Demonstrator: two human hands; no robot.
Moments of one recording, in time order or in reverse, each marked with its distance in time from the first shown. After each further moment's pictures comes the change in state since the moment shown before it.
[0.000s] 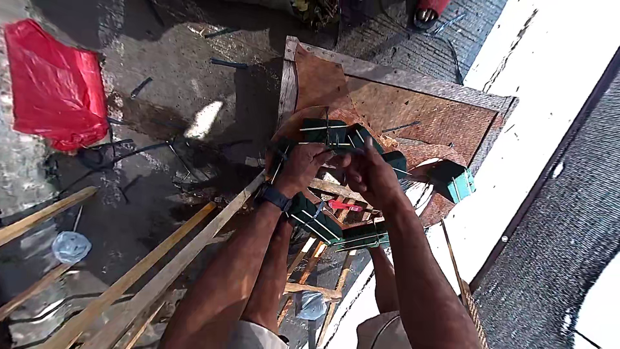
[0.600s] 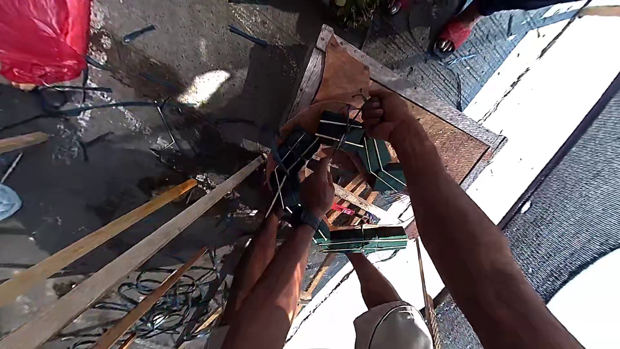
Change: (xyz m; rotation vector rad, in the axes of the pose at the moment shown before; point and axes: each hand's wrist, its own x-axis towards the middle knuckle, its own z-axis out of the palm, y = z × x) left_hand -0.039 -0.020 0.101 0.287 0.424 -0.490; right_hand 0.142 -0.071 -0.007 0.388 0.209 0.415
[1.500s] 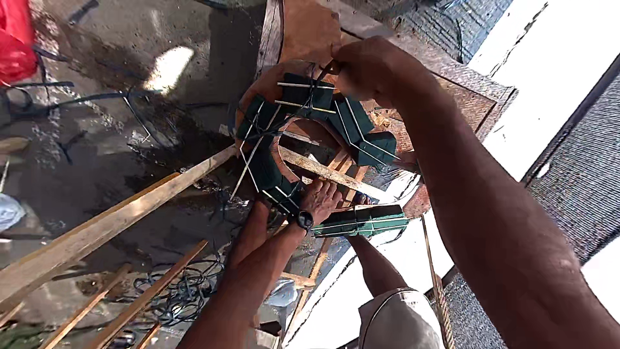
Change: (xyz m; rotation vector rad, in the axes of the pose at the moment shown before) left_hand -0.060 -0.038 0.114 0.615 -0.618 0.695; right_hand -0.058 -0.015 -0.021 -1.025 -0.011 -0.287
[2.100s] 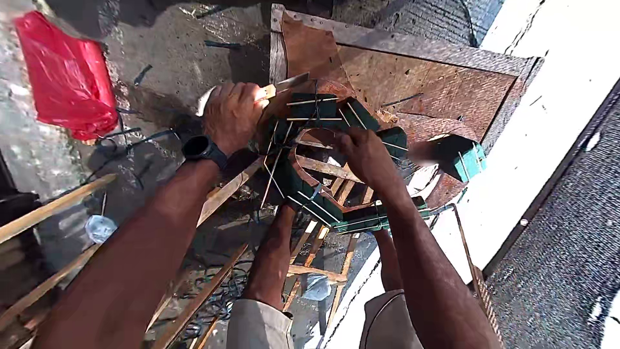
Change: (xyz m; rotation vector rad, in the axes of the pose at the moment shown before) left_hand -0.072 -0.189 -0.261 0.234 0.487 -0.238; right_hand -0.098 0.073 0.077 -0.232 0.137 -0.019
